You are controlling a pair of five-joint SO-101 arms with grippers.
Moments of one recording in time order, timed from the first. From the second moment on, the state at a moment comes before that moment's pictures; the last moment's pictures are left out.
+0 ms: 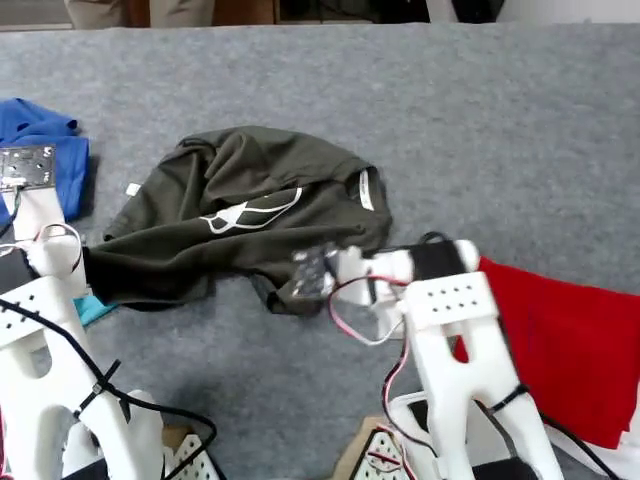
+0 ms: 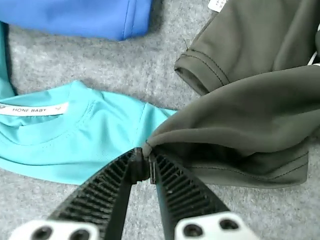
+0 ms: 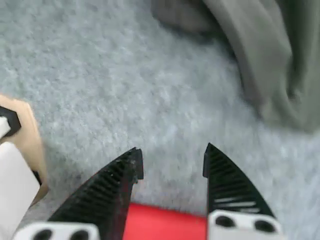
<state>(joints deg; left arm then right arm) -31.5 -40.0 41.5 68.0 -28.2 -17.8 -36.5 50.6 79.3 68.2</state>
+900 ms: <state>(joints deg) -32.5 -40.0 43.8 66.1 -26.7 -41.0 -3.4 23.1 80.1 77.7</state>
